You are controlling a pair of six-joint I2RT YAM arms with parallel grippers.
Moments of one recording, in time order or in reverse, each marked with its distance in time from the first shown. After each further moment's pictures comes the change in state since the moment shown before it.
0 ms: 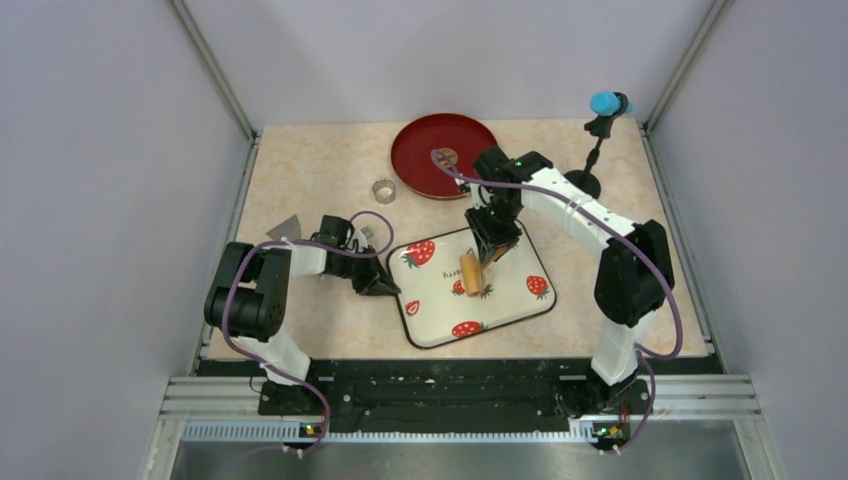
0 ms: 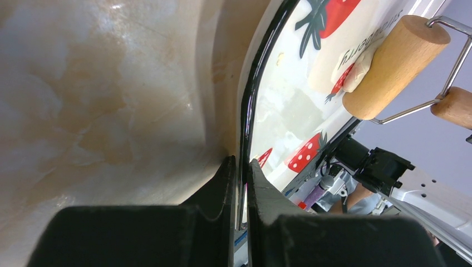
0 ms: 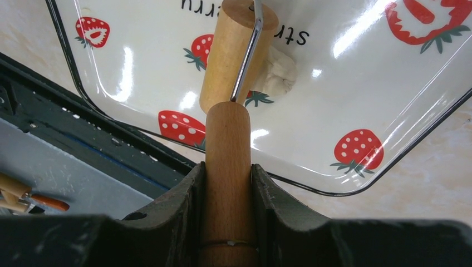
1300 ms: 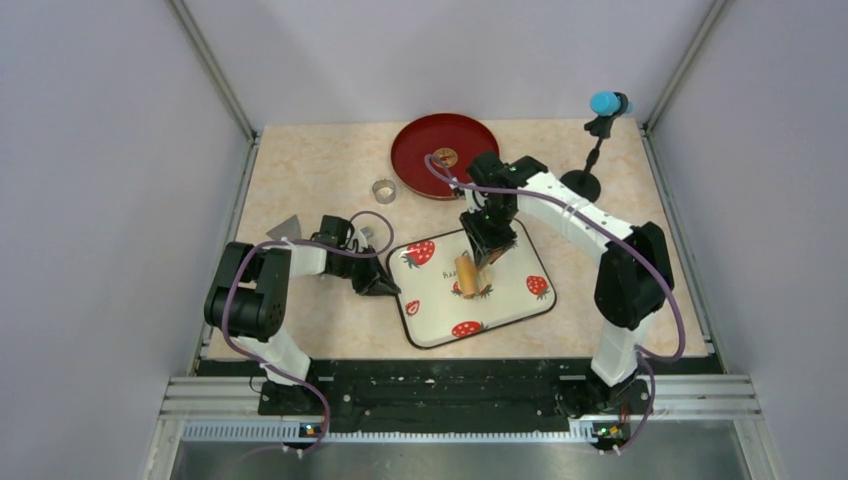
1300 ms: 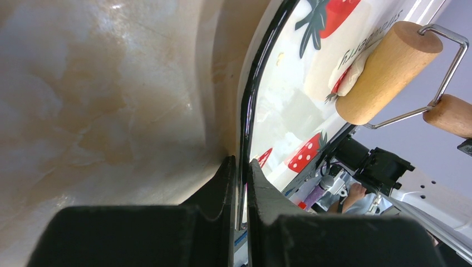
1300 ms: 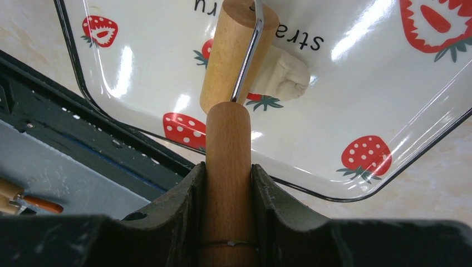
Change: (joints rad) left arm 0.000 0.000 0.000 0.000 0.000 0.000; right arm 0.040 -0.012 -0.026 0.035 0.010 0.012
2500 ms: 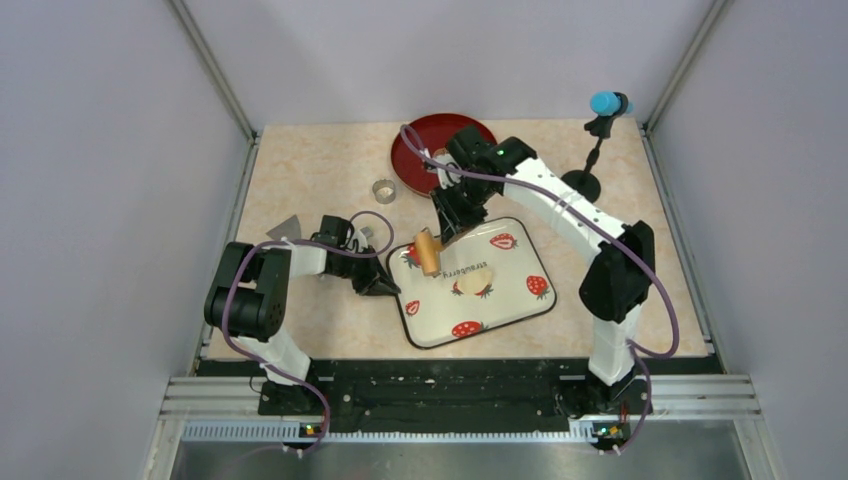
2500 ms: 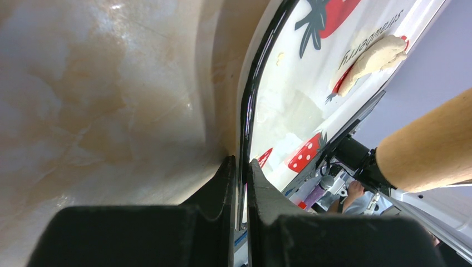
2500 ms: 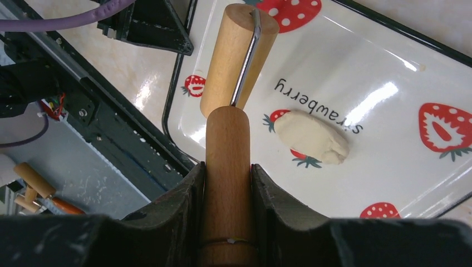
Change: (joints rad) left arm 0.000 0.000 0.000 0.000 0.000 0.000; right arm 0.064 0.090 0.291 0.016 -0.116 -0.008
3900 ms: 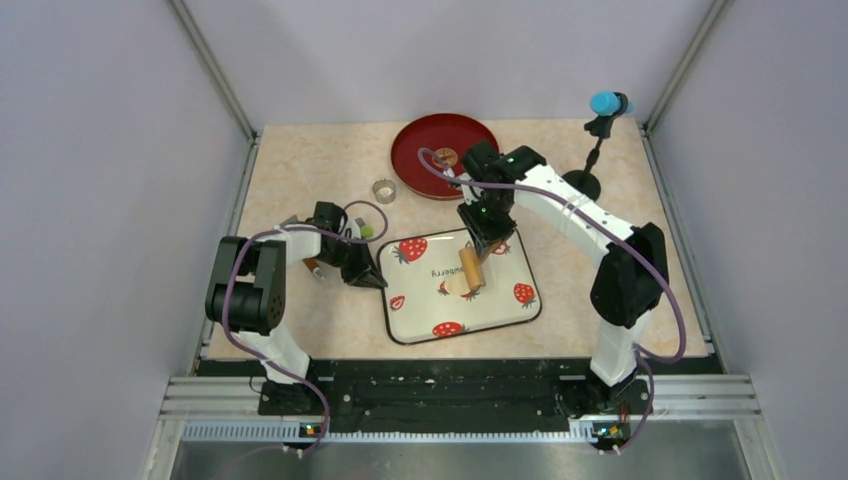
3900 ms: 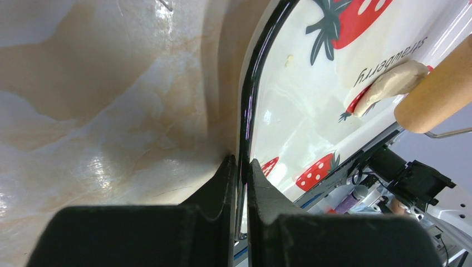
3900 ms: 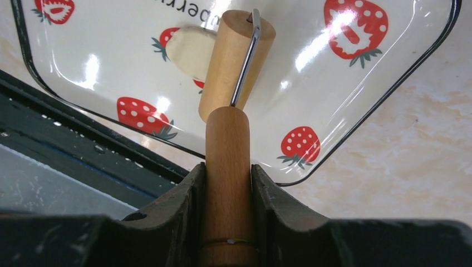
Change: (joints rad) left arm 0.066 0.034 0.156 -0.248 -0.121 0.185; right arm -0.042 -0.072 -0.142 -0.109 0.215 -0.026
